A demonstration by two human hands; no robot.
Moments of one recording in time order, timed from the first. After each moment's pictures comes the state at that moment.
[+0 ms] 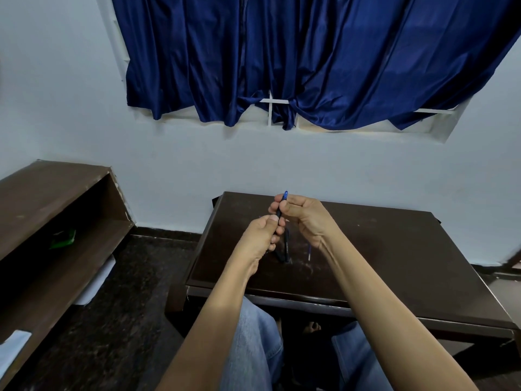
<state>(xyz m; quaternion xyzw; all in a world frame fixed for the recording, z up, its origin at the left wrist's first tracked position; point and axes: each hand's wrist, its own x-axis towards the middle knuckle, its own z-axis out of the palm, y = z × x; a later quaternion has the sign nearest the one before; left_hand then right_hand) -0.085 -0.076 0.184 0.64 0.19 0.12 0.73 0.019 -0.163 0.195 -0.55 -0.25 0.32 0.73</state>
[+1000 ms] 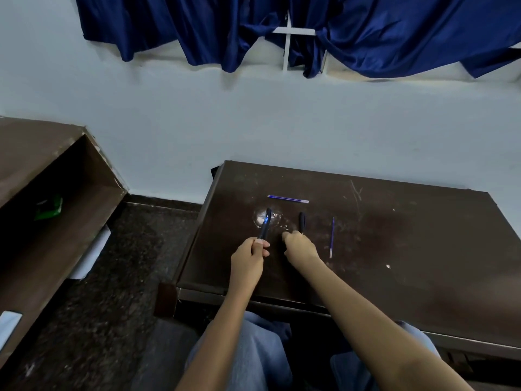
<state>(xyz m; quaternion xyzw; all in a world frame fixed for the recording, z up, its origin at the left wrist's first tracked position) -0.025 -0.006 0.018 0.74 0.38 0.13 0.53 0.109 -0.078 -0.022 -0.92 -0.35 0.18 0.04</state>
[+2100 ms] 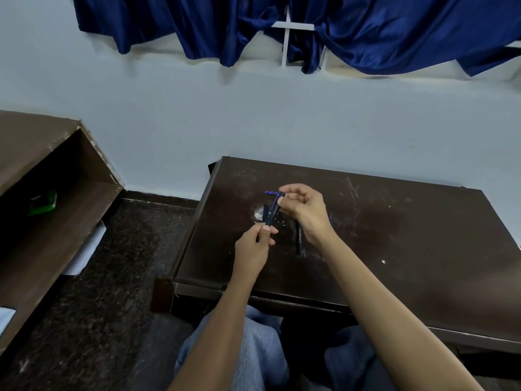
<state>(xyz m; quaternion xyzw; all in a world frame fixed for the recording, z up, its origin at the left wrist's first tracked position) -0.014 -0.010 0.031 0.75 0.35 0.14 0.55 0.108 -0.080 0.075 -0.69 -0.17 0.22 0.67</state>
